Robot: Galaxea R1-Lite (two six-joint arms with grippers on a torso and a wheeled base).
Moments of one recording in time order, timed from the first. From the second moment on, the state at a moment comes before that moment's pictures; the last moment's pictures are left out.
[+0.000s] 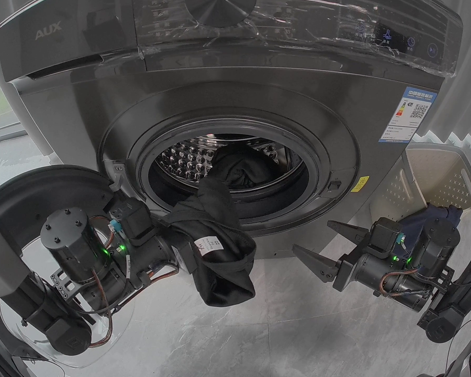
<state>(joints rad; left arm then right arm) -0.62 1.82 -0.40 -1.55 -0.07 -0.07 0.61 1.83 -0.28 -1.54 0.11 0.14</state>
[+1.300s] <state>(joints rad) -0.54 2.38 -1.38 -1.23 0.10 -0.08 0.64 1.78 -0.29 -1.54 0.10 0.14</state>
